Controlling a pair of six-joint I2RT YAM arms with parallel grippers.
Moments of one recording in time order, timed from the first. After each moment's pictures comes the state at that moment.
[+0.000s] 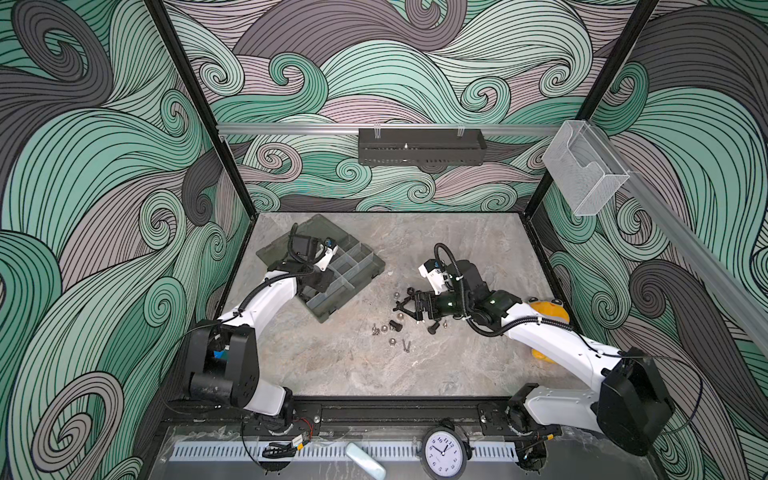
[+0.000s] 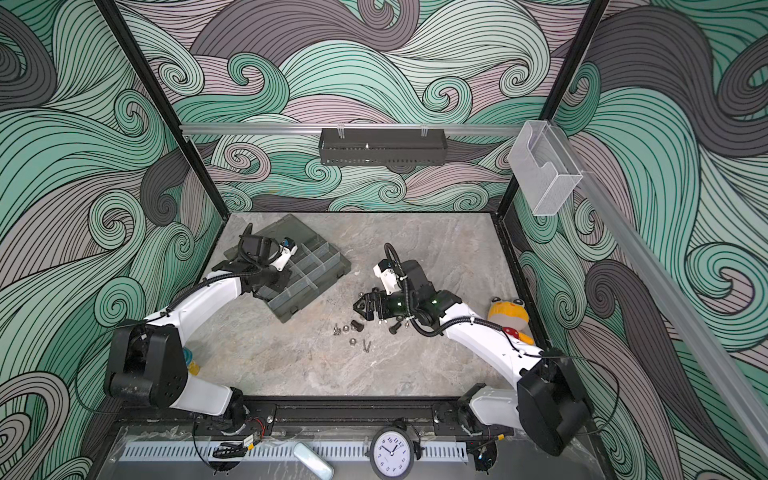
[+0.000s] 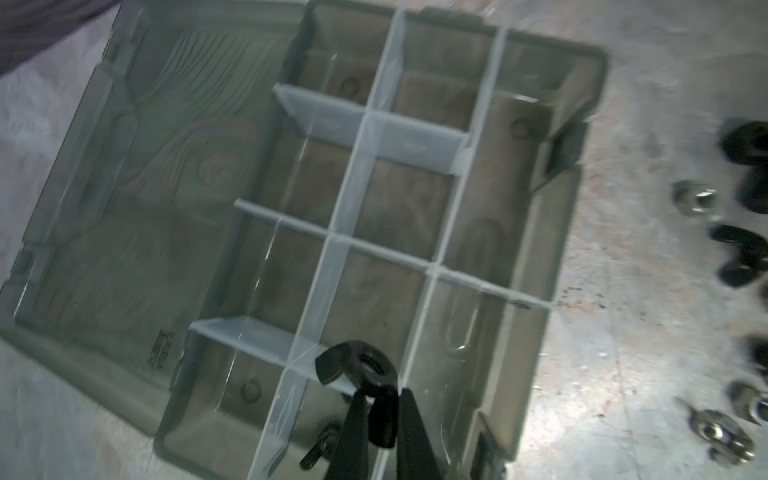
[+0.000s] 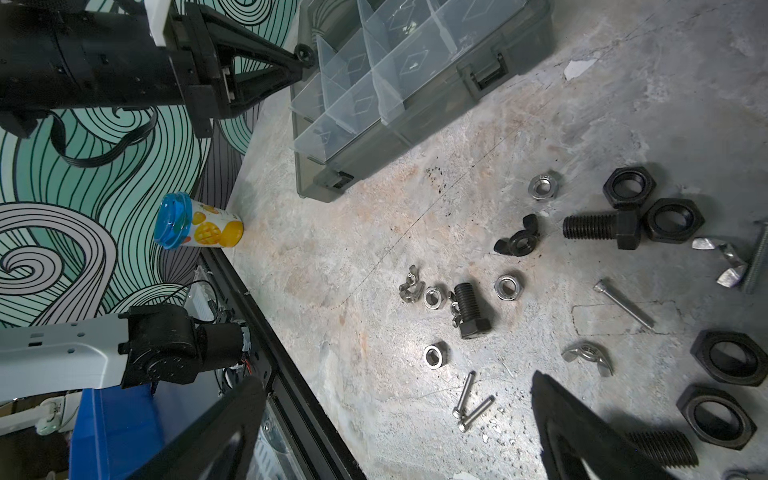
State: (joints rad) left arm -0.15 1.50 1.03 -0.52 0.04 0.28; right arm 0.63 1.29 0.83 -0.30 -0.45 0.45
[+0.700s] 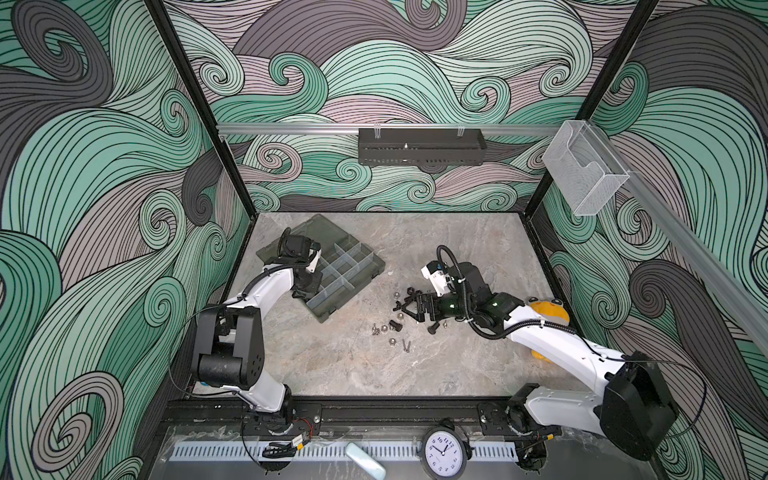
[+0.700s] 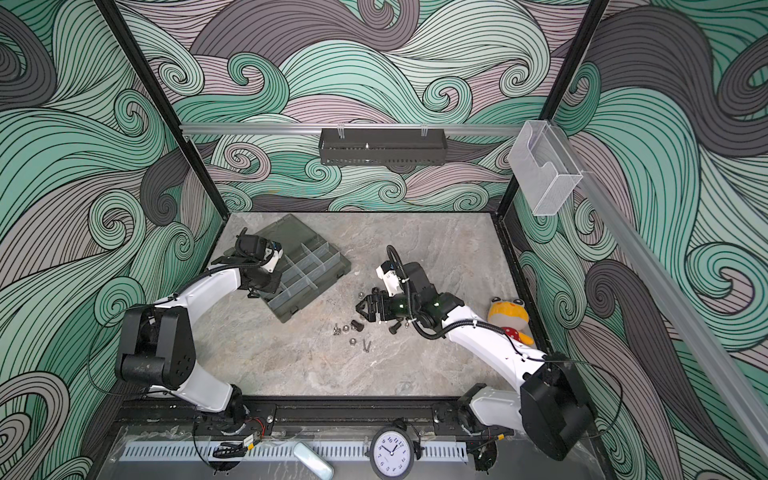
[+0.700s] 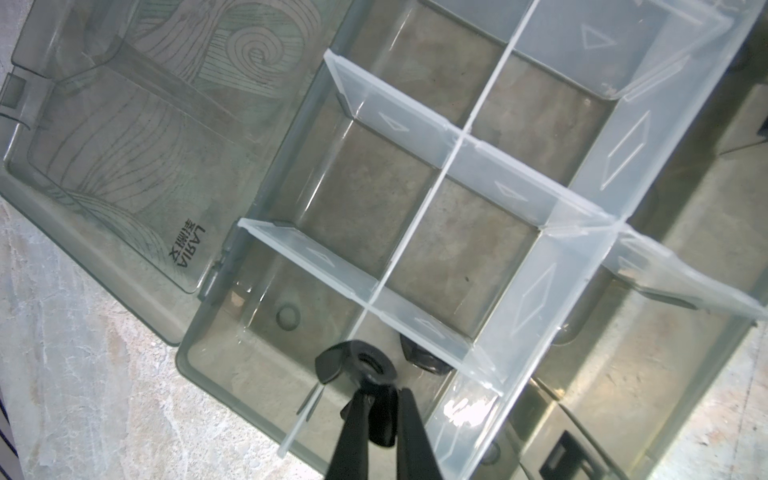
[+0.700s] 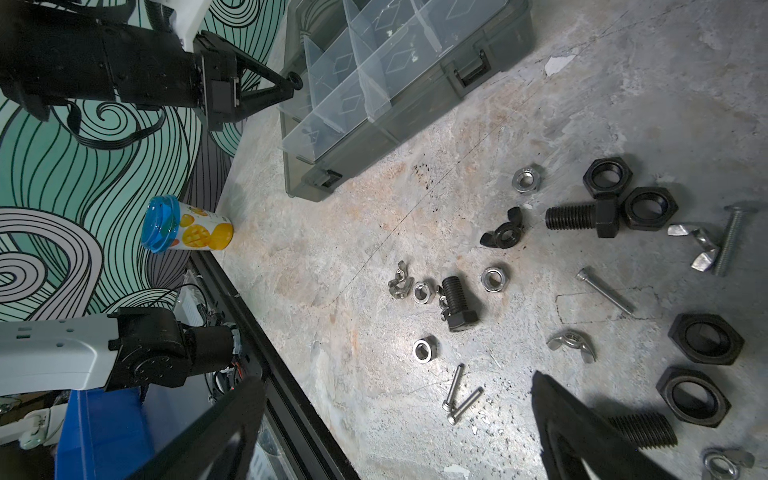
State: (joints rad) left arm -0.09 1.57 1.05 -0.60 -0.05 0.18; right arm 0.63 1.25 0.81 -0.31 -0.43 0.45
